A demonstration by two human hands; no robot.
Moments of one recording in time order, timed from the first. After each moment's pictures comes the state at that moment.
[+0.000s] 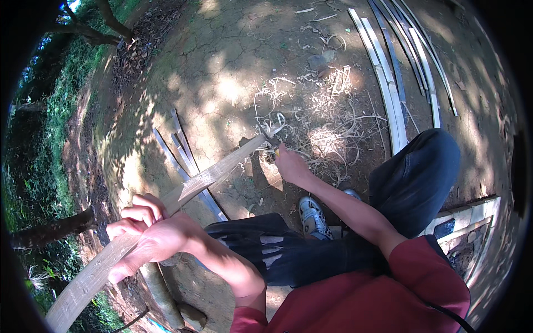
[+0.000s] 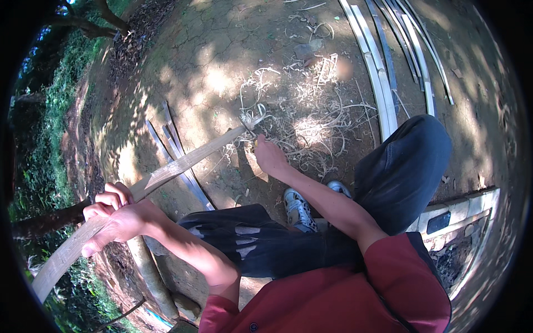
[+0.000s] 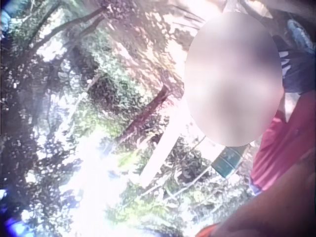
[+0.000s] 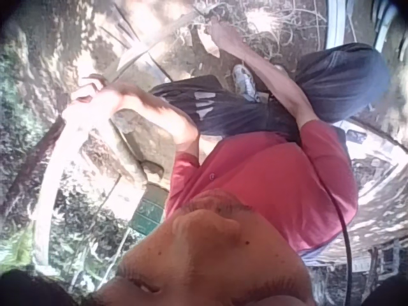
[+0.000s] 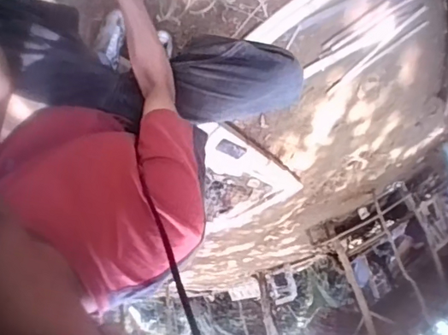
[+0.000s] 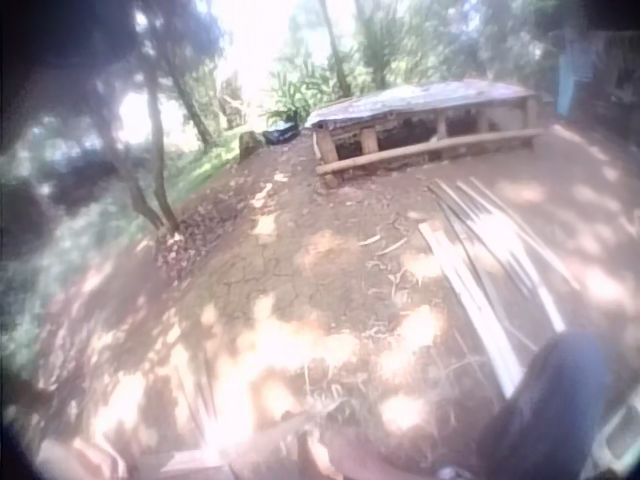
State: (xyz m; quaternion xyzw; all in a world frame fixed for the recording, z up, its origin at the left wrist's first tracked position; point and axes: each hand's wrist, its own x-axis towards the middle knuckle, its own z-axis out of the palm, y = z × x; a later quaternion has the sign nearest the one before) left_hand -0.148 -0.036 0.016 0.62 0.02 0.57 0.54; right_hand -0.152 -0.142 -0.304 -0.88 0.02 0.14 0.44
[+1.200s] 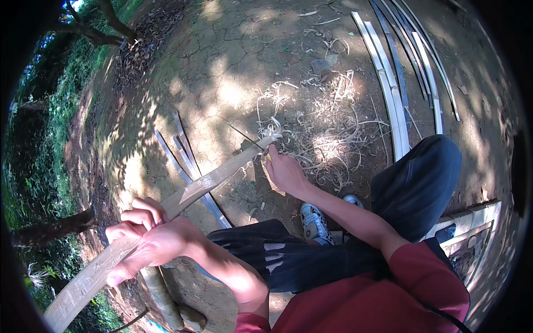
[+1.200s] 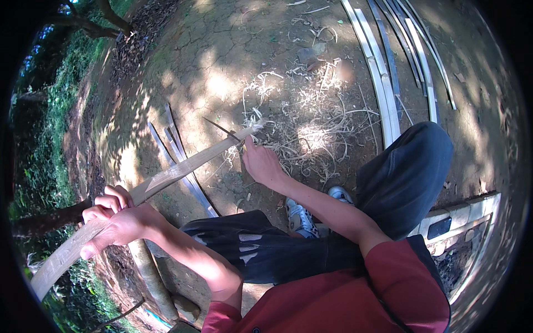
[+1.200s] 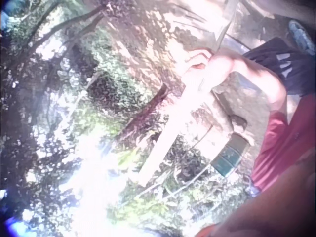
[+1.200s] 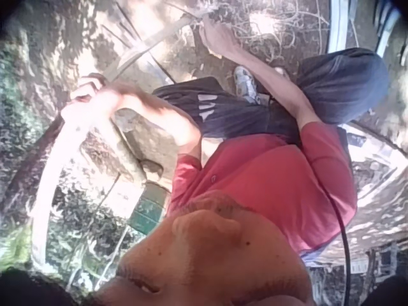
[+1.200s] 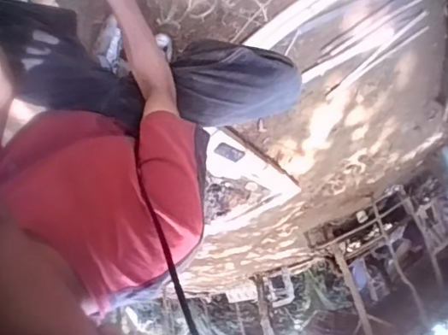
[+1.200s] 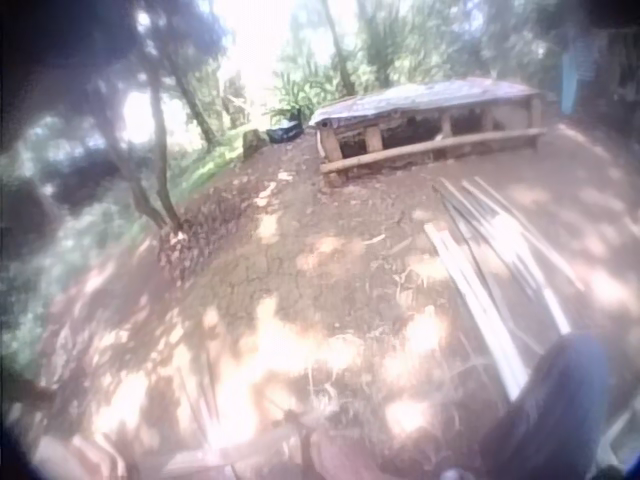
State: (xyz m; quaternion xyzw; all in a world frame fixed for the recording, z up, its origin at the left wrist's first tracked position) left_hand -0.138 -0.028 0.017 0.64 0.02 0.57 0.52; right_hand -0.148 -0.138 -0.247 -0.86 -0.05 0.07 0.50
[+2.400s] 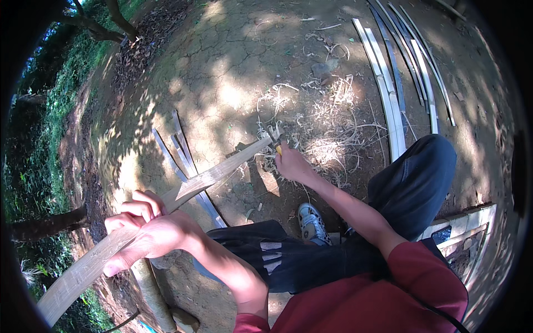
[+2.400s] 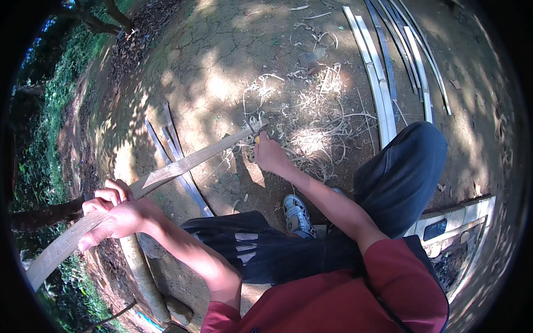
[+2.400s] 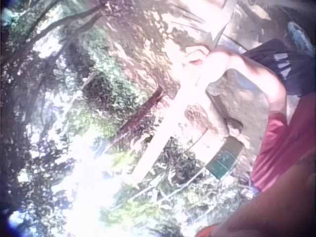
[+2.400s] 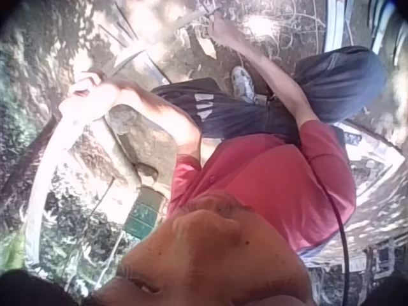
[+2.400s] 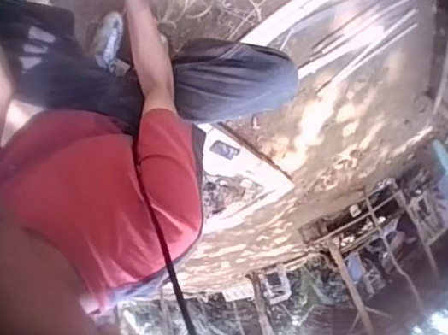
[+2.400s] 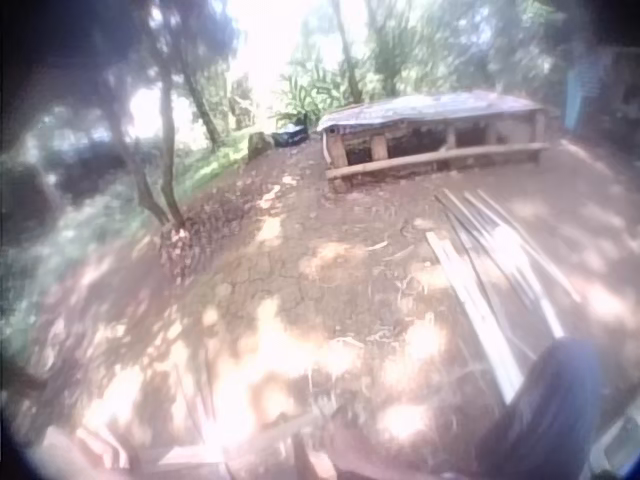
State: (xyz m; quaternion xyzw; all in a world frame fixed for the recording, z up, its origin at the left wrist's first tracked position) left_hand -0.142 -0.006 0.016 0.63 0.03 0.58 0.52; right_hand -0.127 -0.144 -0.272 -0.87 0.02 0.15 0.47
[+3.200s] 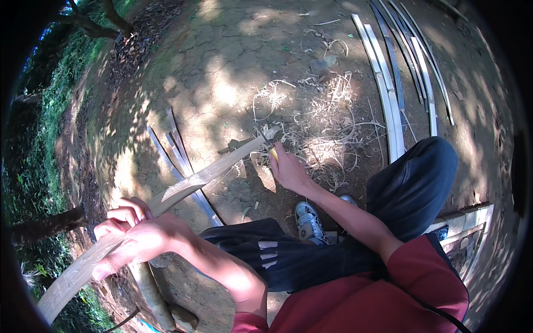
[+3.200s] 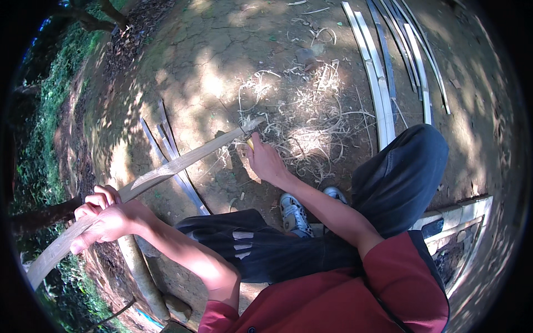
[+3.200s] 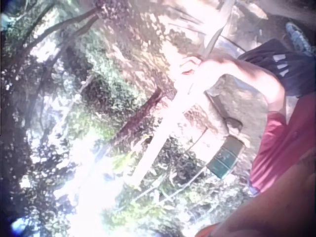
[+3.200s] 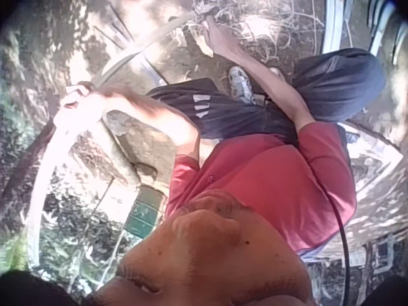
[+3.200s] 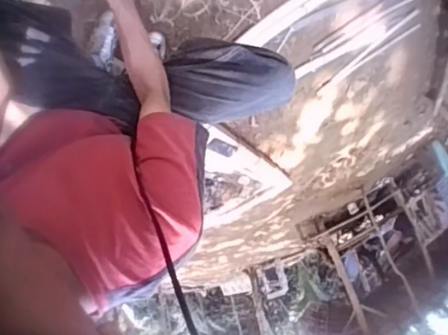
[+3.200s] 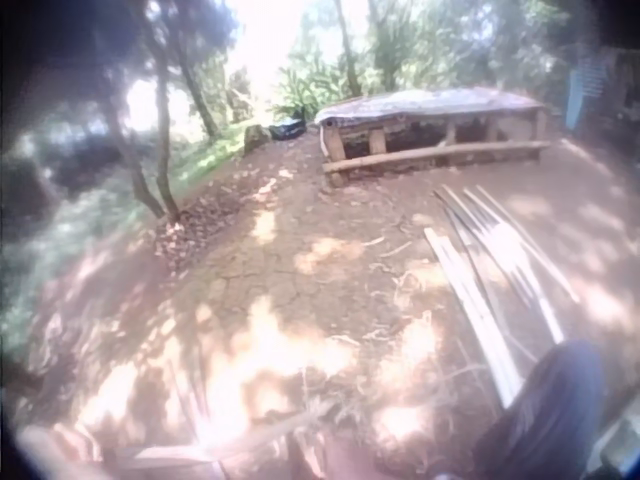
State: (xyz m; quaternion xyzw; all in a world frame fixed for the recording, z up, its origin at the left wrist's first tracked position) left_hand -0.127 -0.008 0.016 0.61 0.06 0.62 0.49; right_hand -0.147 -0.148 -0.253 -0.84 0.00 0.11 0.53
